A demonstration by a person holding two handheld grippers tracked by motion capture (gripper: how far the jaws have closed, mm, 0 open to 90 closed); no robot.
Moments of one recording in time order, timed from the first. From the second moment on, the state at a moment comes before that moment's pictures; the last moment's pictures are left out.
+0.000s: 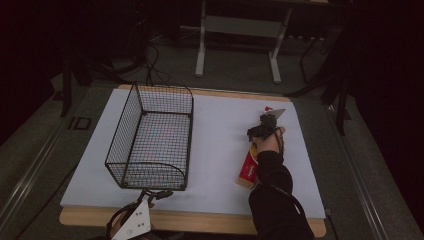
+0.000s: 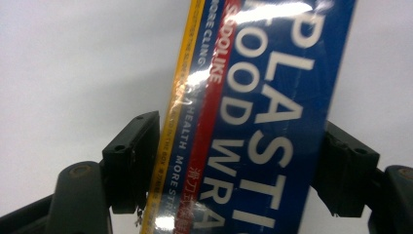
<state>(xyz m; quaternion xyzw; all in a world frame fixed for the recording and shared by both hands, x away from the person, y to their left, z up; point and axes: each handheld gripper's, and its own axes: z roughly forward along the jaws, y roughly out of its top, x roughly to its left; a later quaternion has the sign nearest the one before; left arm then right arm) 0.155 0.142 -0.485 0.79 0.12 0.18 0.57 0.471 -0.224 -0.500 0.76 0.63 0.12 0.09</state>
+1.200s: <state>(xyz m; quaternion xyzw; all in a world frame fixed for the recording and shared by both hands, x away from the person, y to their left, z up) 0.155 0.142 -0.485 0.80 0.12 0.18 0.57 0.477 -0.195 -0.471 0.67 0.73 0.08 0.11</state>
